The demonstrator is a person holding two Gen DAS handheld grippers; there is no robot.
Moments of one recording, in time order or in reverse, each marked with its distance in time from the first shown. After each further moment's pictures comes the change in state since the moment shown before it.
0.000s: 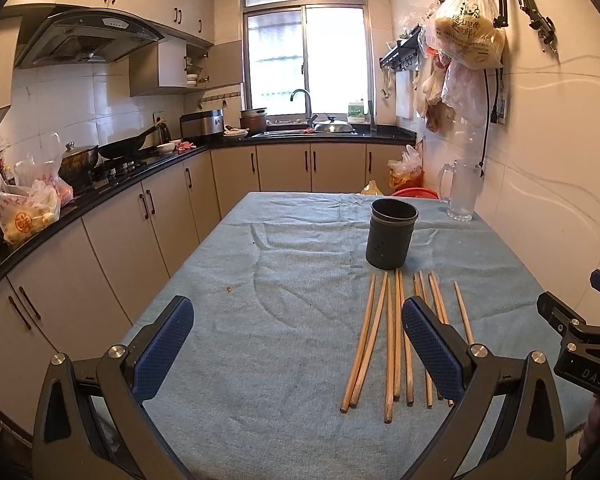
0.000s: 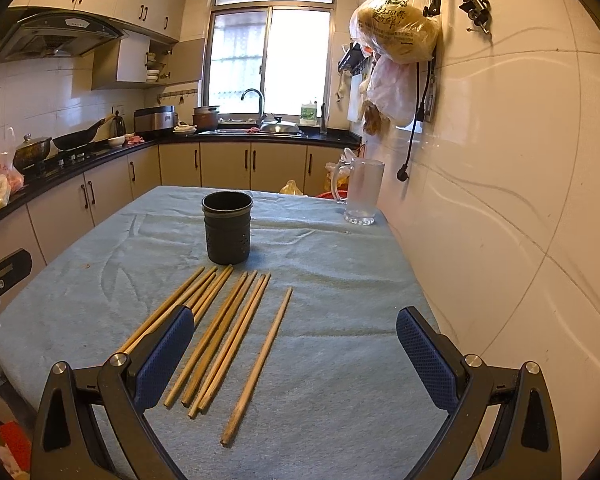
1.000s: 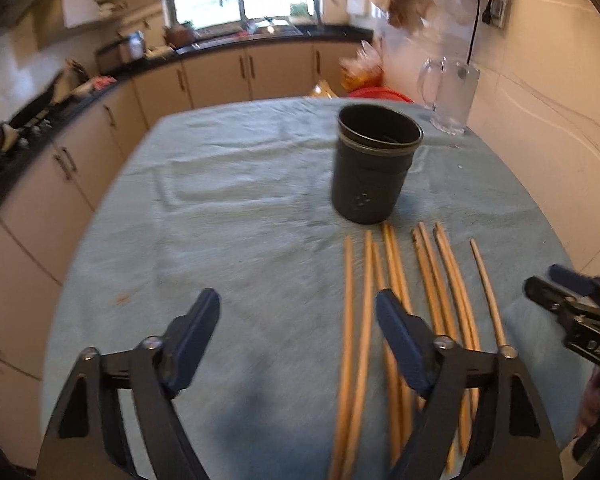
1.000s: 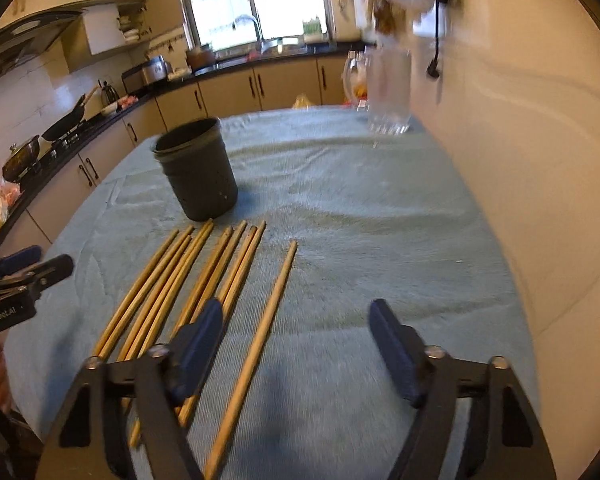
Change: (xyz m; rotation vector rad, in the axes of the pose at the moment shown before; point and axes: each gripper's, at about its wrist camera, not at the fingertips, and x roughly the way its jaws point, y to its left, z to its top) left arm 0.195 -0.046 0.025 0.137 0.400 -0.197; right arm 0.166 -0.037 0.001 0.205 0.357 0.205
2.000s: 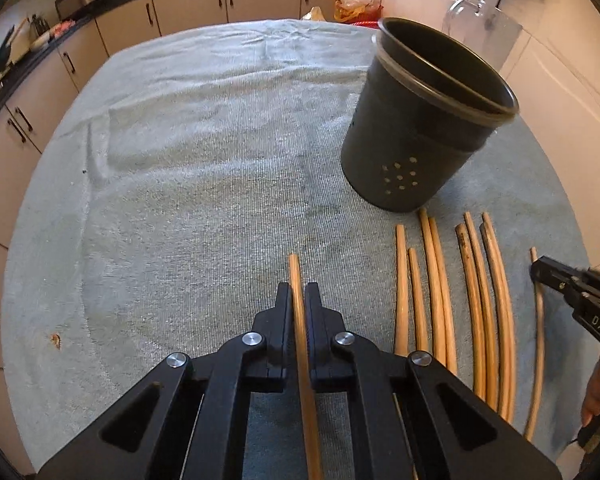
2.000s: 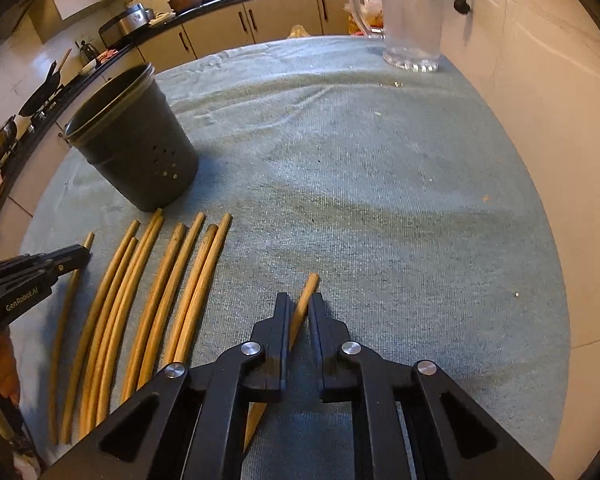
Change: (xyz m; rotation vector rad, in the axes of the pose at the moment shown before) left arm 0.102 0.014 0.037 -0.030 0.276 -0.094; right arm 0.078 -0.013 0.042 0.041 0.242 0.026
